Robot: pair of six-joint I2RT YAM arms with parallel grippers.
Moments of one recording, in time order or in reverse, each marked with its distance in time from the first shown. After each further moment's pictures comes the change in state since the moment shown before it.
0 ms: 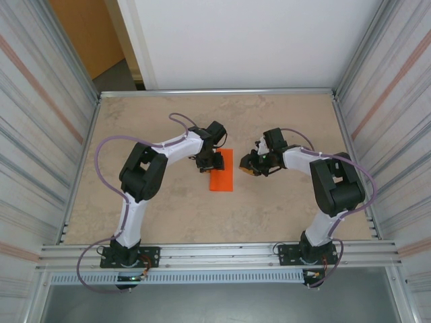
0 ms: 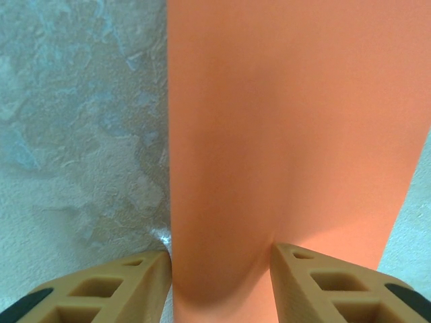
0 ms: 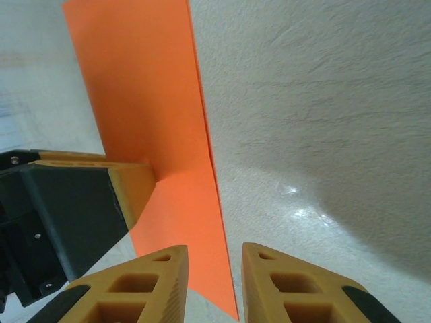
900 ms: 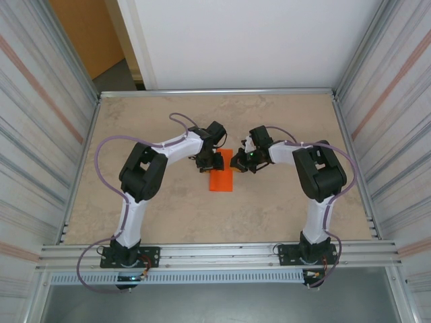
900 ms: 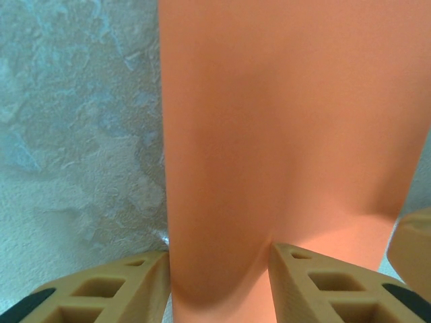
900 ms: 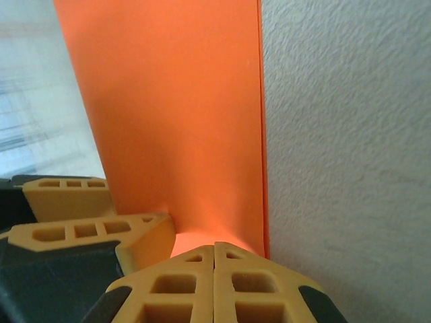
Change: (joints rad) left arm 0.000 0.000 -0.005 0.001 0.000 0.013; right arm 0.071 0.205 0.148 0.050 -0.048 0.008
